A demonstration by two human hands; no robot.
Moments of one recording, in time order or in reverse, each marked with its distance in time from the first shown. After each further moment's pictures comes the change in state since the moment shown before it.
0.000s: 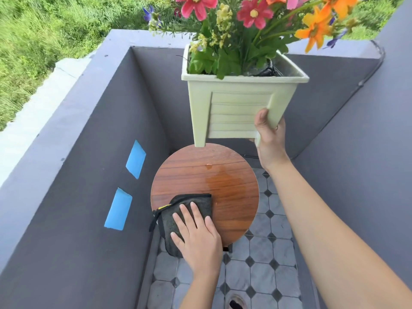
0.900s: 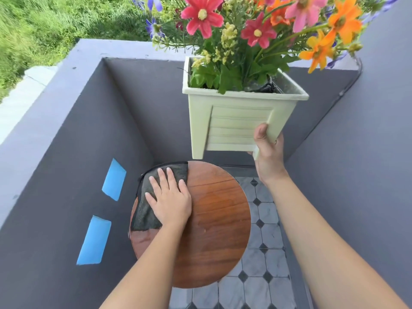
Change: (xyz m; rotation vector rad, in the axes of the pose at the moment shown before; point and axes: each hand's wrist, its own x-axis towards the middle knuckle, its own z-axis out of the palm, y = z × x) left_hand 0.156 0.044 -0.021 -0.012 -0.055 0.066; right_hand 0.024 0.012 -0.022 -0.069 0.133 0.017
